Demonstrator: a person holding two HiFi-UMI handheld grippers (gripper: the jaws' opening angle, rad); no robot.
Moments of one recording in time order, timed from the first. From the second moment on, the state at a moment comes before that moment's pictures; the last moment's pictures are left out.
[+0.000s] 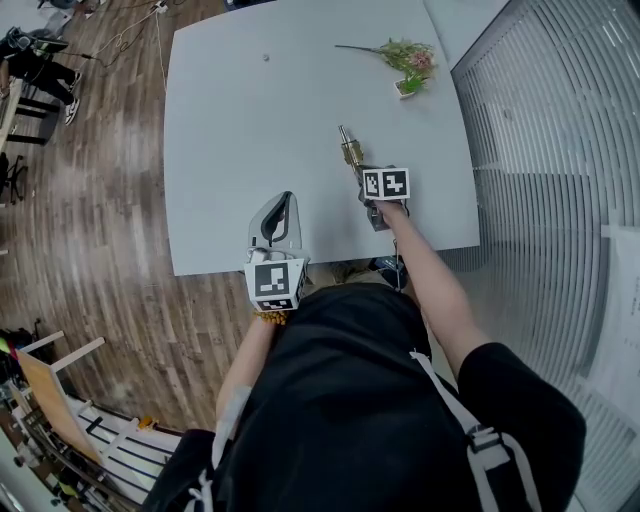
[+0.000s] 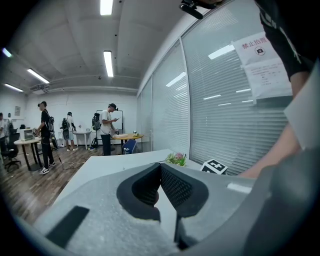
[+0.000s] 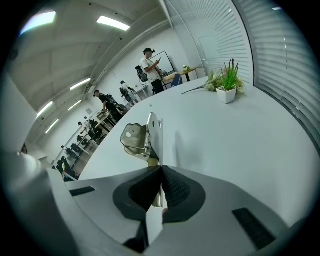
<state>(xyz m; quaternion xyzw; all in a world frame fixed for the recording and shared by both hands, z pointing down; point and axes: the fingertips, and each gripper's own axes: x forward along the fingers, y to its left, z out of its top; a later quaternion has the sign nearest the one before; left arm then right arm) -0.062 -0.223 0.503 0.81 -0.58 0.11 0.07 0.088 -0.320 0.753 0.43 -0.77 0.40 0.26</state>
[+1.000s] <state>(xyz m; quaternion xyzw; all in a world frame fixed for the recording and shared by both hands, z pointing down) -0.054 -0.235 0.500 0.82 -0.56 0.10 0.06 0.070 -0.352 0.655 0.42 -0.82 0.36 0.16</state>
